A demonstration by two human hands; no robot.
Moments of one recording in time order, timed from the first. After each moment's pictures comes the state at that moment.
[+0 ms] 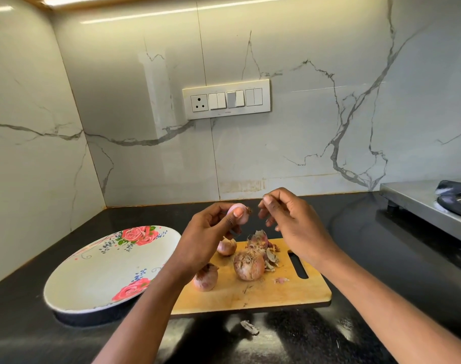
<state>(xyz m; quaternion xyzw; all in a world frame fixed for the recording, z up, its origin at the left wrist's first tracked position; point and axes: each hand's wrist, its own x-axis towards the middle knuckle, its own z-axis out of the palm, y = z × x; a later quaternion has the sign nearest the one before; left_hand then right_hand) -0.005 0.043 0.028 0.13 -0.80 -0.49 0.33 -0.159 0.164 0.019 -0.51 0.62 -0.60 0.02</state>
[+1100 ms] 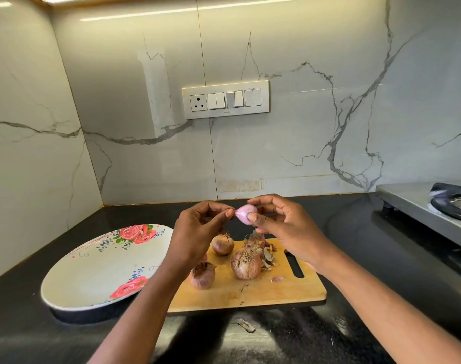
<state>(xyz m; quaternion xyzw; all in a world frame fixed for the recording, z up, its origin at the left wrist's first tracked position) -0.007 0.035 0.025 0.17 -0.76 -0.48 0.40 -0.158 0.164 0.019 -0.49 0.57 -0.64 0.17</state>
